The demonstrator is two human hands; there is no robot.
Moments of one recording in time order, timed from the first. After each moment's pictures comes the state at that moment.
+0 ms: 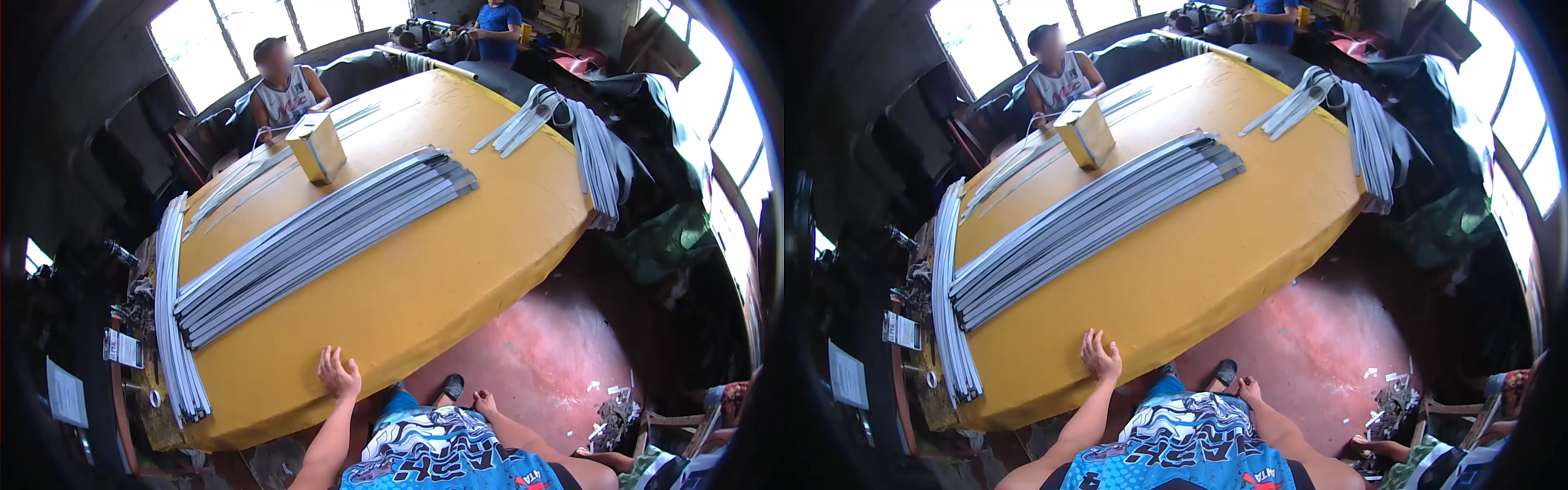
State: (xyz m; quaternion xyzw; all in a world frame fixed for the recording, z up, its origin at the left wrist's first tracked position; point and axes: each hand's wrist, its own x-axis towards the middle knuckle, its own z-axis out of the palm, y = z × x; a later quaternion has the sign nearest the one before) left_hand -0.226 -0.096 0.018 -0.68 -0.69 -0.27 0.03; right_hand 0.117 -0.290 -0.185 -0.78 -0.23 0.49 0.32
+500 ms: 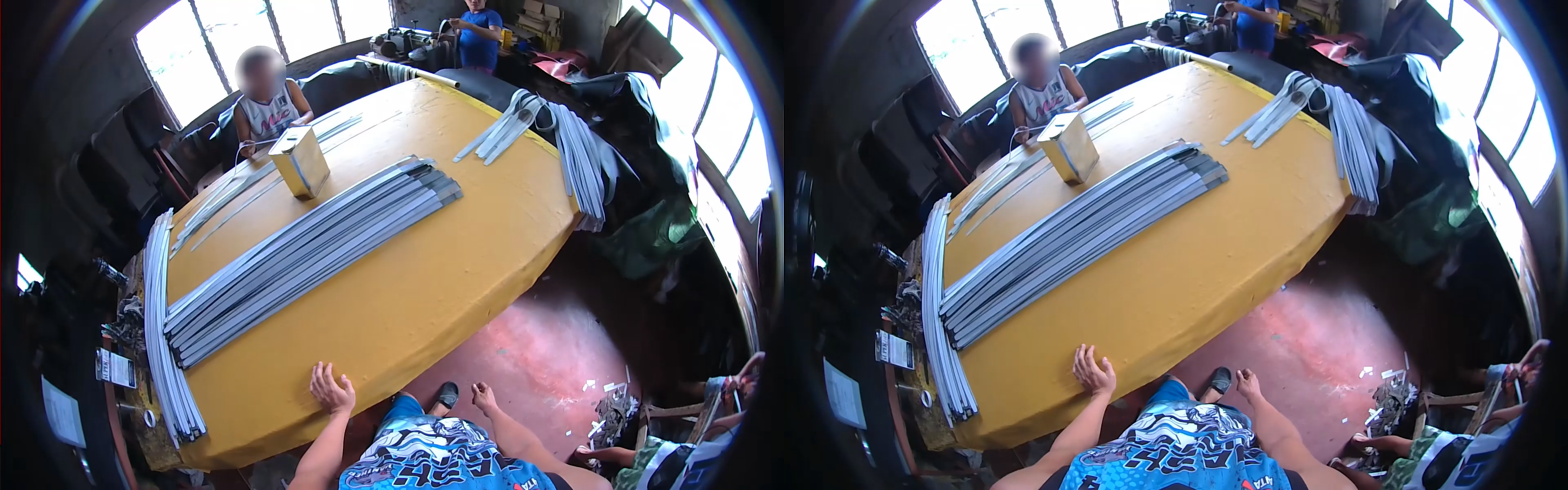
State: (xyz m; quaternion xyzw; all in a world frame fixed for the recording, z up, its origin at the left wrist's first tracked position) left_hand -0.224 -0.096 0.017 -0.68 -0.68 -0.26 0.06; right_hand 0.135 -0.249 -0.150 -0.79 -0.25 0.45 0.35
